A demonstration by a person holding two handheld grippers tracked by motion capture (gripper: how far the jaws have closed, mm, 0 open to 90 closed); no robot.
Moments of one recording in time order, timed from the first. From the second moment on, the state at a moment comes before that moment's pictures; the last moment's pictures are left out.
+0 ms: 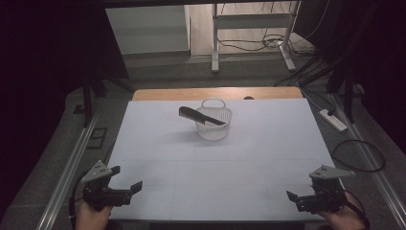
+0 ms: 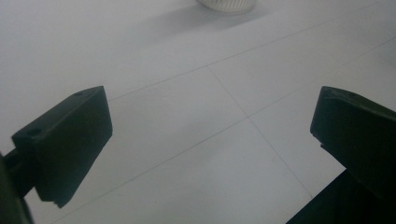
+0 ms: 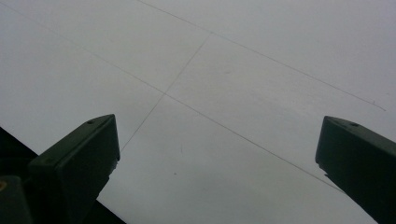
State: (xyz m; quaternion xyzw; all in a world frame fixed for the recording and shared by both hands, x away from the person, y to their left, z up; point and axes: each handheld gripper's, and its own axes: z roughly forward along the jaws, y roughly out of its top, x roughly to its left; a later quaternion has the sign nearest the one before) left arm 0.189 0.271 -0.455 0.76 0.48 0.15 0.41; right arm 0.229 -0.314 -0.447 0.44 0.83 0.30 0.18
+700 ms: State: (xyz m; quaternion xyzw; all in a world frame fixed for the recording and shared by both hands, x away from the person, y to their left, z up) left arm 0.171 0.270 -0.456 0.76 0.49 0.18 0.39; right arm 0.229 -0.315 -0.446 0.45 0.82 0.30 0.18
